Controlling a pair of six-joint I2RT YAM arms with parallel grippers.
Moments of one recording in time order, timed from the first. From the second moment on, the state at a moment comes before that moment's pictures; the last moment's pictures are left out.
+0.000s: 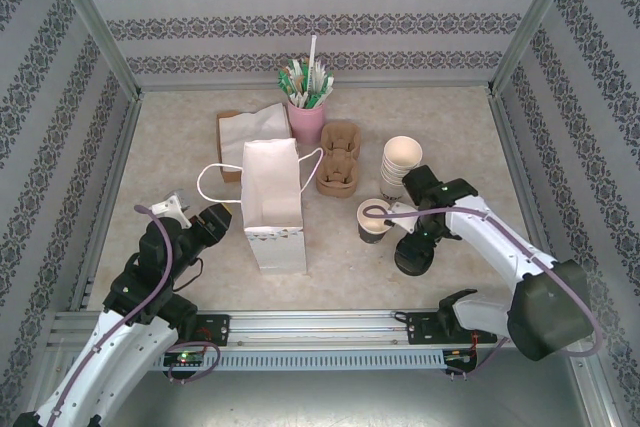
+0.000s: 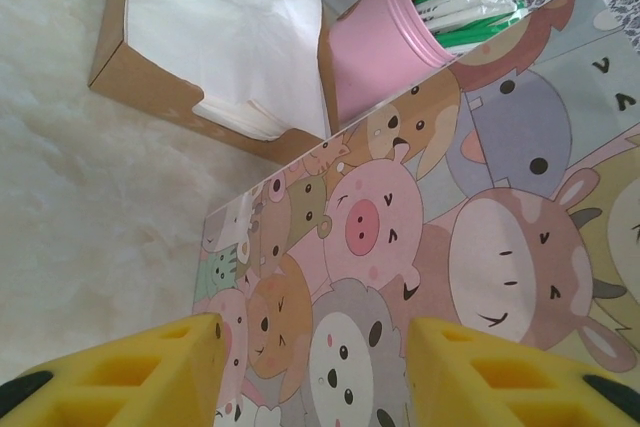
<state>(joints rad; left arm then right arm) -0.40 0.34 0.46 -0.52 -0.05 -0.89 0.36 1.23 0.83 -1.12 -0.01 -0.57</state>
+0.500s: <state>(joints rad) -0.40 0.34 0.48 -0.52 -0.05 -0.89 0.38 1.27 0.82 -1.12 0.00 -0.57</state>
